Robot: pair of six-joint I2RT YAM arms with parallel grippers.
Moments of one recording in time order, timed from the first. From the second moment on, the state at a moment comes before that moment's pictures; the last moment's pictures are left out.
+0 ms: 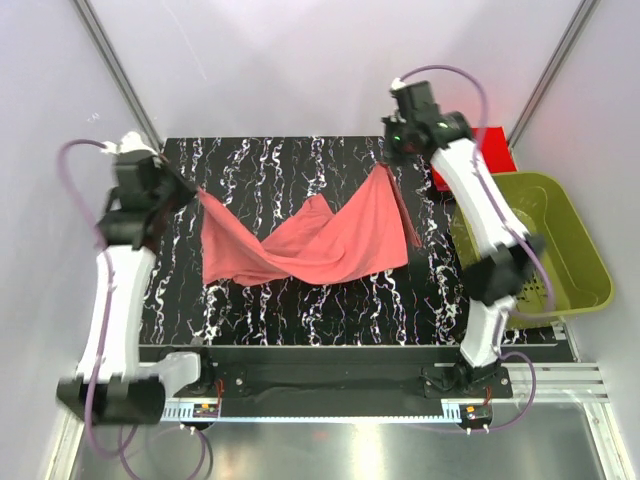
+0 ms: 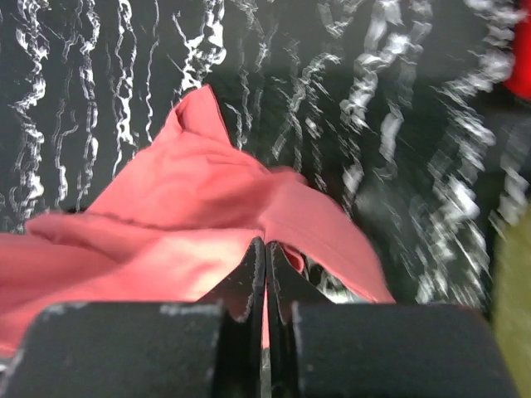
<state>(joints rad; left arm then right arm) 0.01 1.06 1.40 -0.69 0.00 -0.58 0.38 1.78 2.08 -1.05 0.06 0.36</state>
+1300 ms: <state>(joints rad) 0.09 1.23 1.09 -0.41 0.15 -0.60 0.34 1.98 1.54 -0.89 0.20 1.22</state>
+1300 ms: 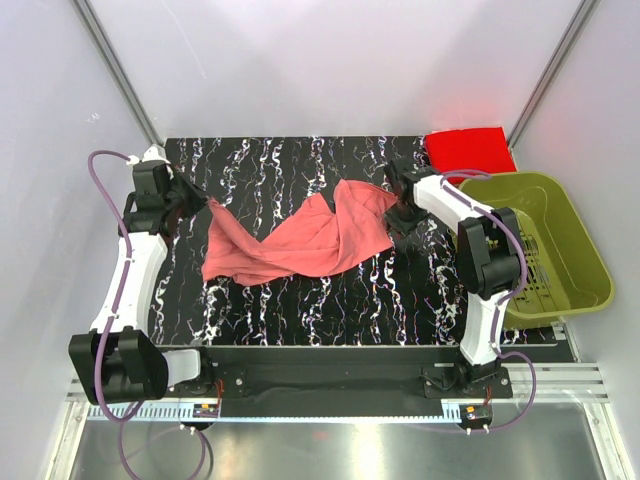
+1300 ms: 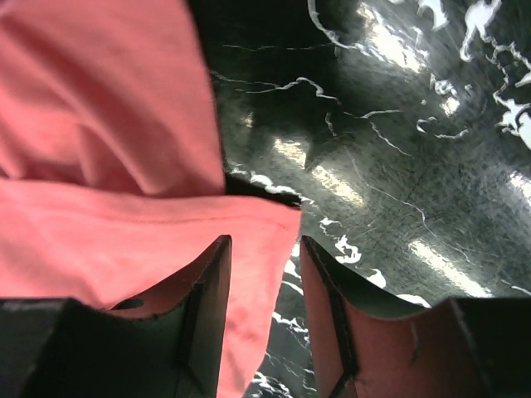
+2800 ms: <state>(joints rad) 0.09 0.95 1.78 -0.57 0.22 -0.70 0.36 1.08 1.81 -0.76 0.34 0.85</state>
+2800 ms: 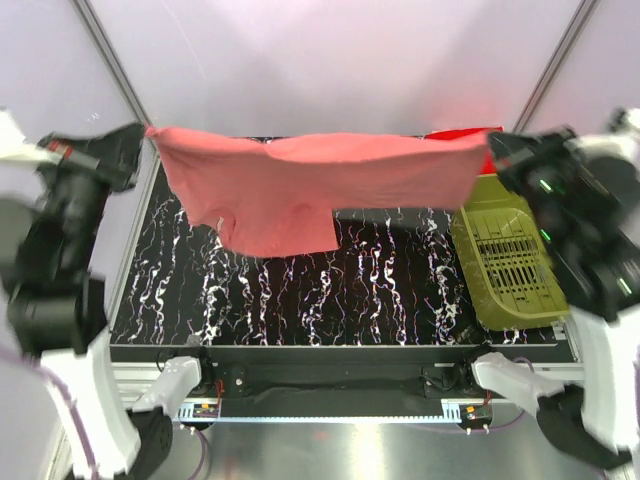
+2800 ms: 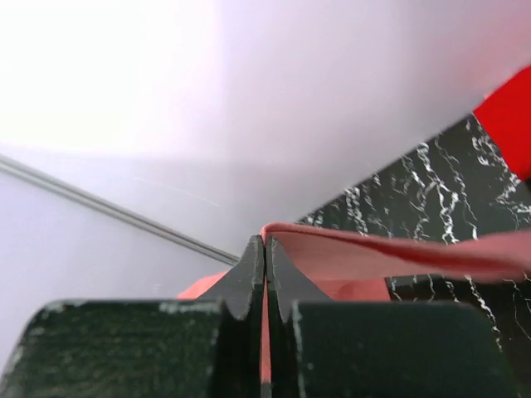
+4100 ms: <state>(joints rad) 0.09 1.38 2.17 -0.67 0.07 -0.54 0.36 1.50 2.14 -0.67 0.14 0.63</state>
